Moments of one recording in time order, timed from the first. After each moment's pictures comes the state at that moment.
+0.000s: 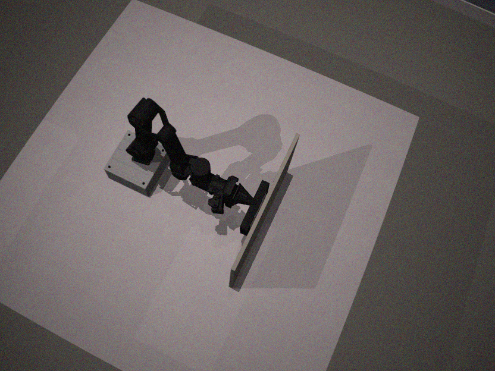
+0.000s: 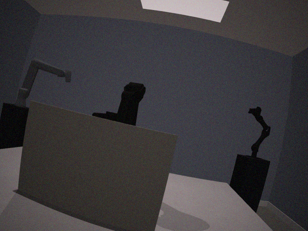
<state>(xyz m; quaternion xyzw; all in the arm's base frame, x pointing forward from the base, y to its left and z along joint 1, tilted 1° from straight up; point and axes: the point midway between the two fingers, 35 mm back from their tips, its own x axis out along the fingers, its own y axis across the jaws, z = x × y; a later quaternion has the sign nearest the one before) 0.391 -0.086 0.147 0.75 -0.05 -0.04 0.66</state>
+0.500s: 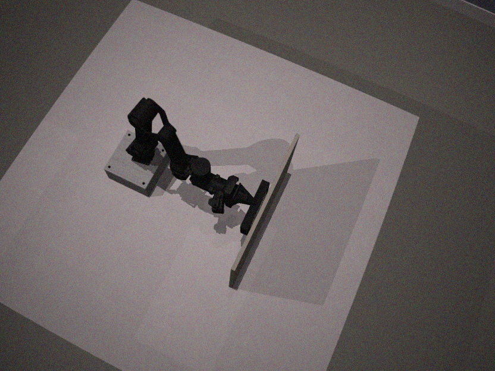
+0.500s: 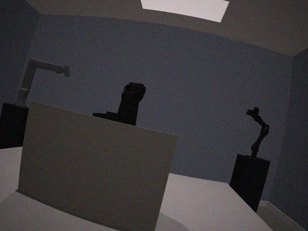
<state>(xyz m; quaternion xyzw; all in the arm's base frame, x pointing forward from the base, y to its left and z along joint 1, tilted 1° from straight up) 0.391 -0.084 0.147 0.75 -0.05 -0.04 0.66</state>
